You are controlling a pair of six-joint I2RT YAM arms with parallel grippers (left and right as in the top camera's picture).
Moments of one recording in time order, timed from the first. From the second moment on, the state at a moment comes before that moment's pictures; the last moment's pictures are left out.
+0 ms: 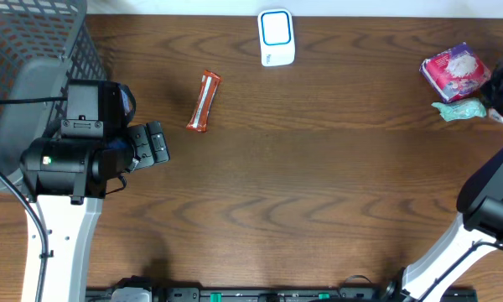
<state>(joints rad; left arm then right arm) -0.07 1.22 1.42 -1.31 -0.06 -0.31 -0.44 2.12 1.85 -0.91 0.48 0.56</state>
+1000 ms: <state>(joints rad) -0.07 1.22 1.42 -1.31 -0.06 -0.31 -0.46 2.26 1.84 -0.96 0.22 0.71</state>
